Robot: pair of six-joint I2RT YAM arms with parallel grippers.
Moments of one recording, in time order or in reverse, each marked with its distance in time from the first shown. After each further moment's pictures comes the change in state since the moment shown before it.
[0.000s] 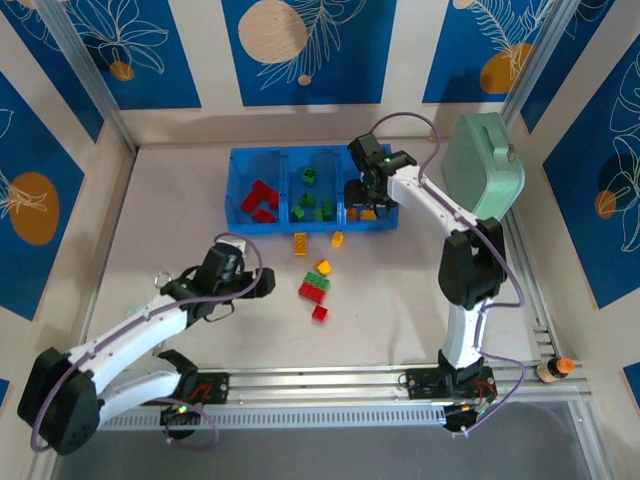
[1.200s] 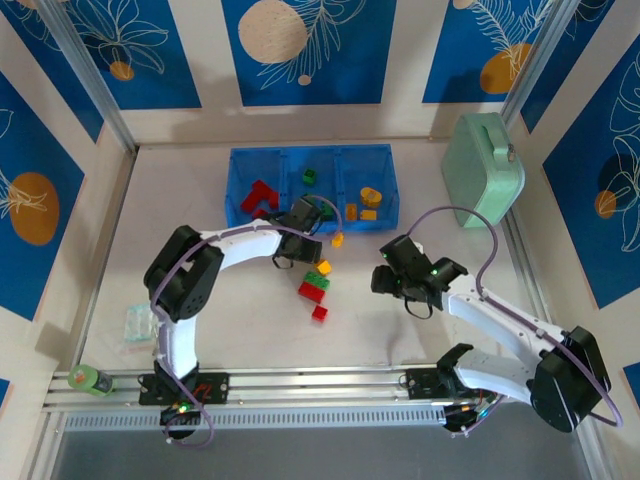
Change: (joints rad) left arm -0.113 0.909 0.711 -0.095 -0.115 0.151; right arm 0.162 -0.784 -0.962 0.193 0.014 0.365
